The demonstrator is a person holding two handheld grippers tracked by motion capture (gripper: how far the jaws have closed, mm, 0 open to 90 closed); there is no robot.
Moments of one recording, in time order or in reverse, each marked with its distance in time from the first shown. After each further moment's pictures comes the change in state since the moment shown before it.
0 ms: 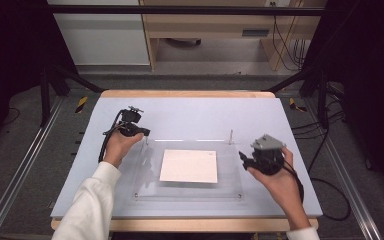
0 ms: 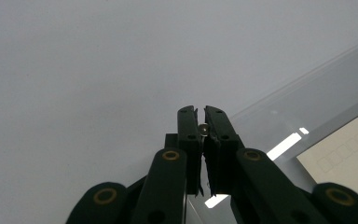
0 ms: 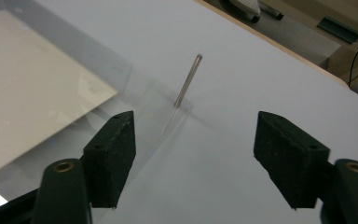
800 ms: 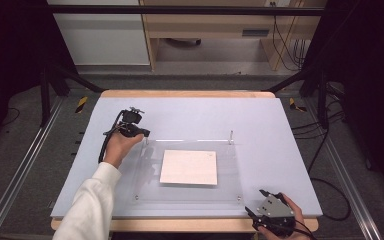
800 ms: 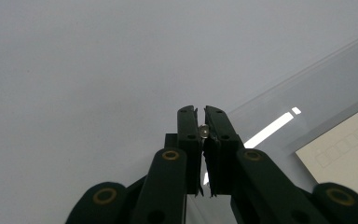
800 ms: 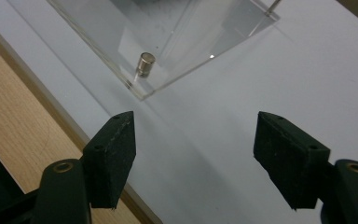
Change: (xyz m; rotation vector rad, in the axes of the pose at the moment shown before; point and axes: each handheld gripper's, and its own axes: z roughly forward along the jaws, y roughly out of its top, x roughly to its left) left arm -0.003 0.000 -0.001 0.019 0.014 0.015; right arm 0.060 -0.104 -0.053 0.029 0.111 -0.195
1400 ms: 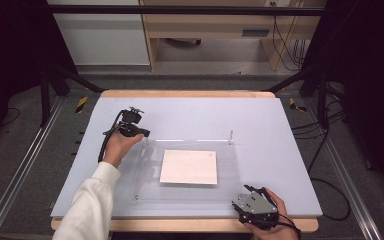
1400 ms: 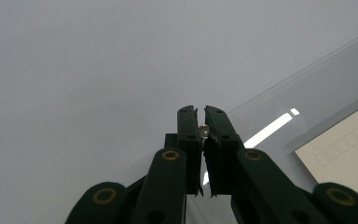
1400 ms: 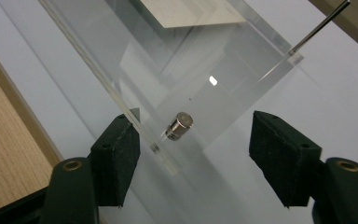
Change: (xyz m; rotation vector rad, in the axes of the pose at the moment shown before) left arm 0.002 0.000 0.001 -0.004 -0.011 -0.004; right arm 0.014 0.018 0.027 -0.073 0.011 -0.075
